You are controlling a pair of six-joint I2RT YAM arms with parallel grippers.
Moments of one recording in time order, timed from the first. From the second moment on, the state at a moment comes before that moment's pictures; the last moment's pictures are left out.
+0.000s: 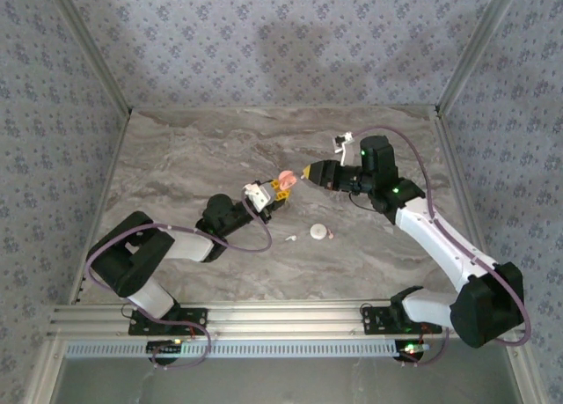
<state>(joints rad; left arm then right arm) -0.72 1.59 0.47 1.20 0.27 0.18 0.42 1.22 0.96 -0.18 -0.61 0.66</state>
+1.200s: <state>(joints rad) -0.75 1.52 0.44 1.20 0.22 0.21 0.50 1.24 0.95 -0.12 -0.61 0.69</state>
